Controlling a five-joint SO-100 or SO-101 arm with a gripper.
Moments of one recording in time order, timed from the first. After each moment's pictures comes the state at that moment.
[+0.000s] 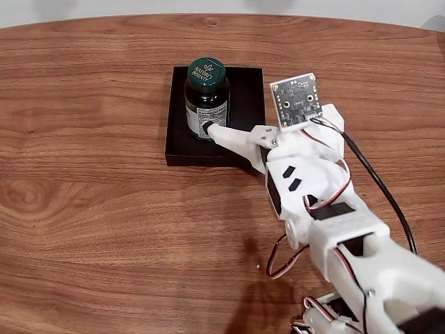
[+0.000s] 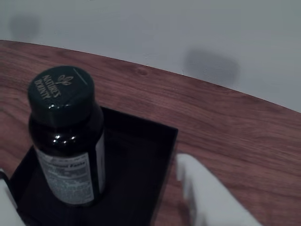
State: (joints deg) arm -12.0 125.5 162.6 -30.2 189.4
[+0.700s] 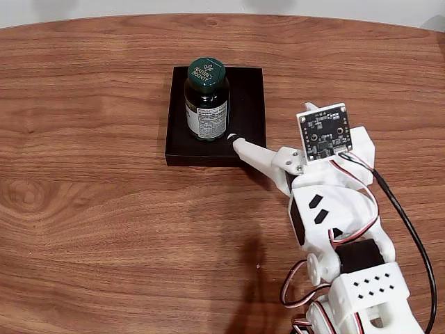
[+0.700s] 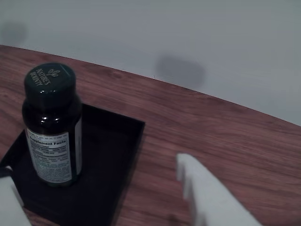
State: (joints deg) arm -6.6 164.6 174.6 -5.9 193.5
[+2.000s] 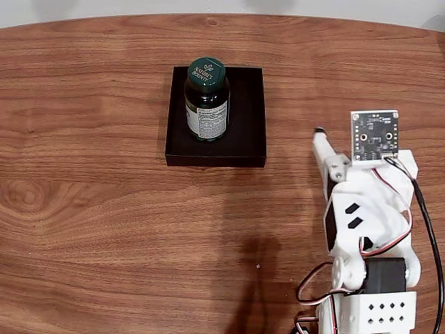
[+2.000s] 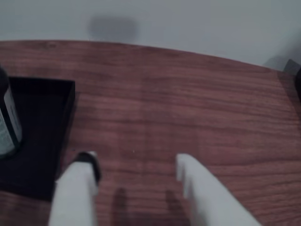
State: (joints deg) arm 6.8 186.3 174.6 24.6 193.5
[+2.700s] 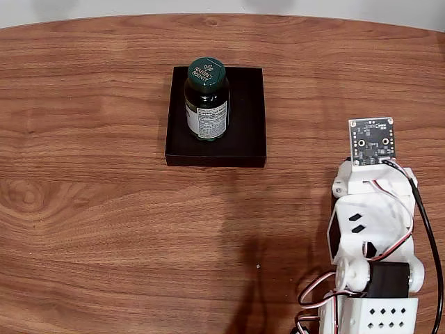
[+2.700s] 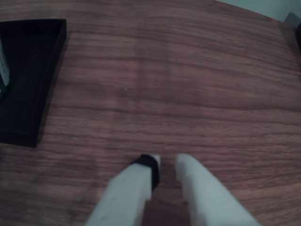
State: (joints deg) arm 9.8 189.8 174.6 38.7 194.2
